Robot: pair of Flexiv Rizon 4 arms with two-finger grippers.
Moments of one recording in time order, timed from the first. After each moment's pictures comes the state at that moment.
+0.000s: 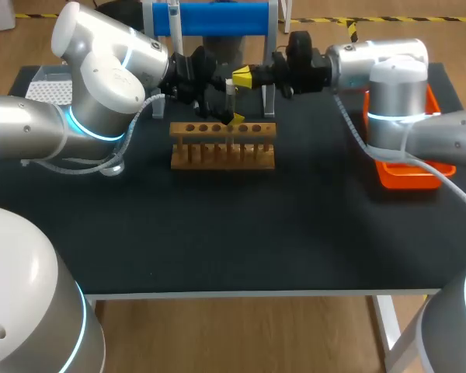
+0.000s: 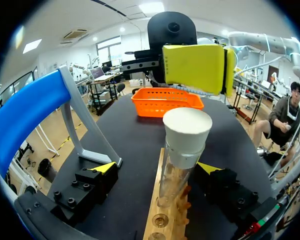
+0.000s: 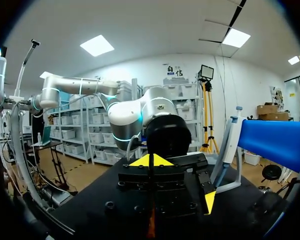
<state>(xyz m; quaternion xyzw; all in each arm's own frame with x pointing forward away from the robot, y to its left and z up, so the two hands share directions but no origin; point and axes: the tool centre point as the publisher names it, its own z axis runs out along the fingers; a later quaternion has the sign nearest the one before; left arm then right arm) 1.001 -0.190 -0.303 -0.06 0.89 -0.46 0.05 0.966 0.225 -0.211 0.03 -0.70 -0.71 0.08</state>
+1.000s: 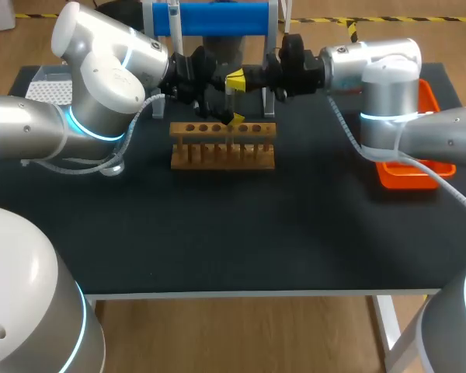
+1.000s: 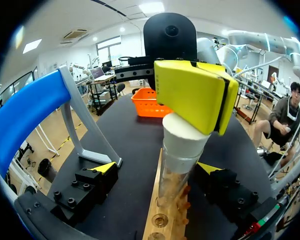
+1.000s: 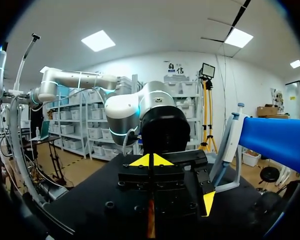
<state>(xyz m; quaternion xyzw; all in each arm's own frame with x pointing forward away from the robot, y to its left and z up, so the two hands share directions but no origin) 1.001 -0.190 -0.303 -0.06 0.89 -0.46 0.05 0.971 0.236 -0.225 0.04 -0.71 -0.70 0.06</state>
